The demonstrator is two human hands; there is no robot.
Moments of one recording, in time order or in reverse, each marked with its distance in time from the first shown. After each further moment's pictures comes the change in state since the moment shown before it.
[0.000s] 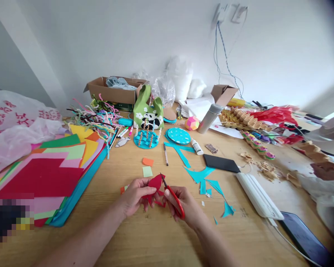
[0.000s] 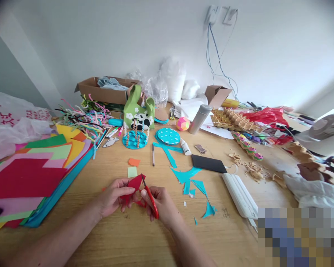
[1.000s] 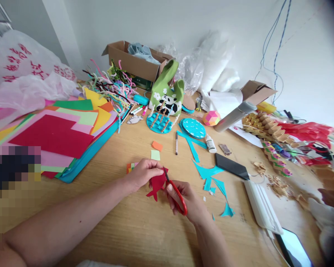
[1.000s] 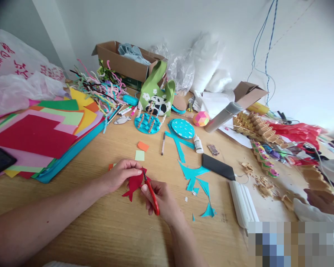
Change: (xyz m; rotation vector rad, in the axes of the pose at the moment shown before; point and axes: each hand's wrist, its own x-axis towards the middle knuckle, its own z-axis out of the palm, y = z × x) left_hand 0.002 -0.003 0.005 0.091 0.154 0.139; right_hand -0.008 0.001 0.000 -0.118 -0.131 0.107
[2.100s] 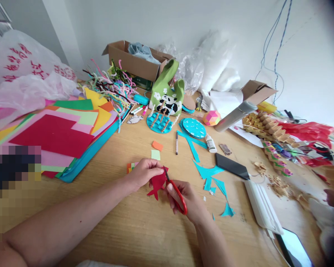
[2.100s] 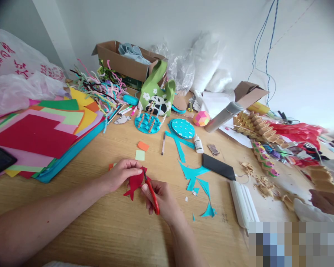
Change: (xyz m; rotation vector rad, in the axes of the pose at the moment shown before) left_hand -0.001 0.002 0.001 0.005 0.005 0.022; right_hand -0.001 -0.002 0.002 -0.018 0.019 0.026
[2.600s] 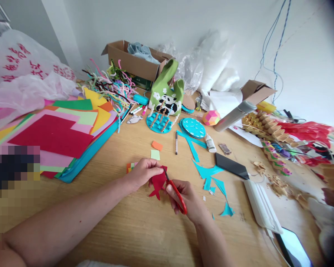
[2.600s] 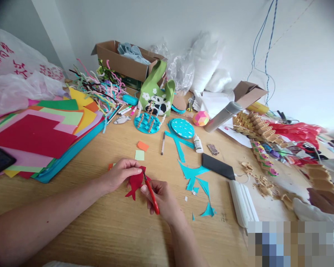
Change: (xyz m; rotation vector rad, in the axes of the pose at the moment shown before) left_hand 0.000 0.000 0.000 -0.006 0.003 -0.031; right_hand 0.001 0.003 -0.003 0.002 -0.006 -0.019
